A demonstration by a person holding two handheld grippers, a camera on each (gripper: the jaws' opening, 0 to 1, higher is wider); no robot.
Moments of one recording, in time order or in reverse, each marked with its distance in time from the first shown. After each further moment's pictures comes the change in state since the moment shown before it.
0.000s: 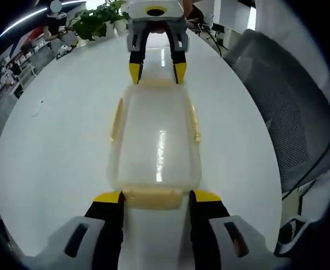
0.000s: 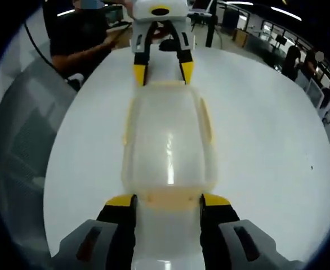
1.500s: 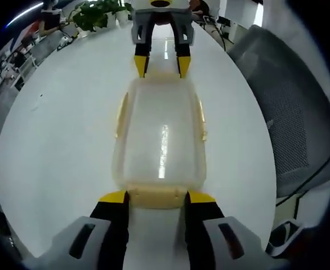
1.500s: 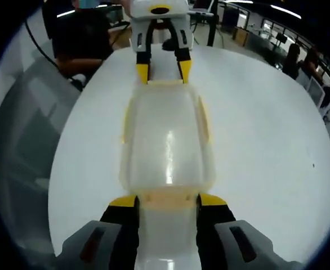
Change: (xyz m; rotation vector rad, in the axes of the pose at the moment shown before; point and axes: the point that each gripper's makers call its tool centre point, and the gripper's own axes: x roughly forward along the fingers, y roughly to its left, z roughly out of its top) left arm -0.006 -0.010 0.000 -0.040 0.087 0.018; right arm -0.002 0.013 0.000 0.012 0.001 0.015
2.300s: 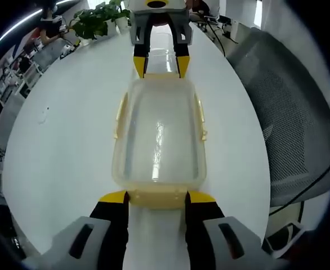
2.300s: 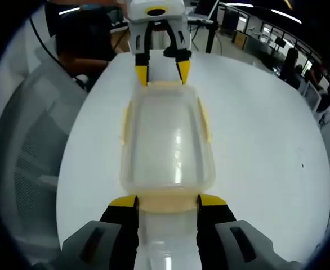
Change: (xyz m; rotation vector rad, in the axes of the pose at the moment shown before) left arm -0.019 -0.002 0.028 0.026 -0.011 0.062; right arm -0.036 0.002 0.000 -0.024 -0.007 -0.037
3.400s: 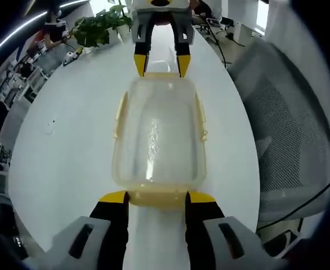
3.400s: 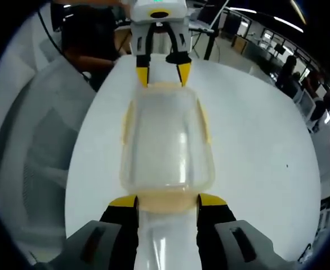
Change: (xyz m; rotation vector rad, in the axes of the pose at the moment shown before) left arm -0.018 -0.009 0.037 -0.004 -0.011 0.037; right arm -0.044 0.008 -0.005 -0.046 0.007 -0.051
